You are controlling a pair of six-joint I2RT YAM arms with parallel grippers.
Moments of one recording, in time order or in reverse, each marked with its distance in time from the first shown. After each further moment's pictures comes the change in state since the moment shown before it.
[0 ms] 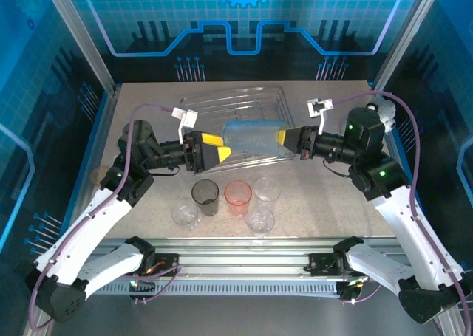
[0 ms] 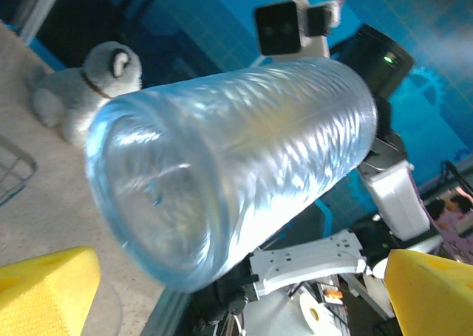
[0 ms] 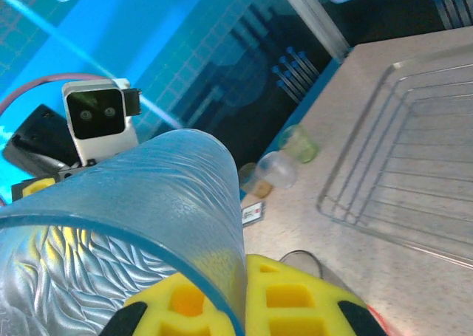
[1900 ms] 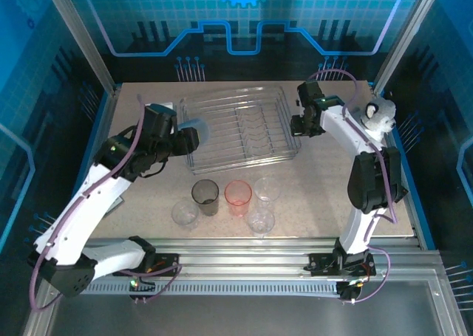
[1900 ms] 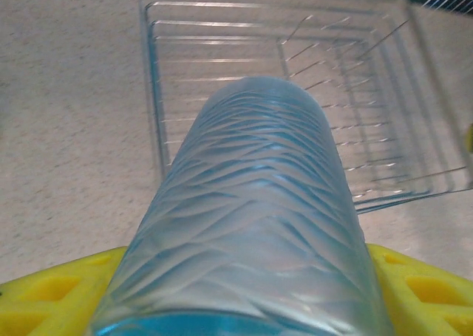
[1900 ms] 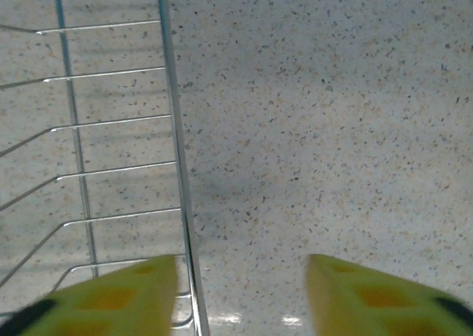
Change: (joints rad) left arm -0.041 0.207 0.441 -1.051 -1.093 0.175; right arm -0.150 0.882 0.394 -0.473 0.838 -0.466
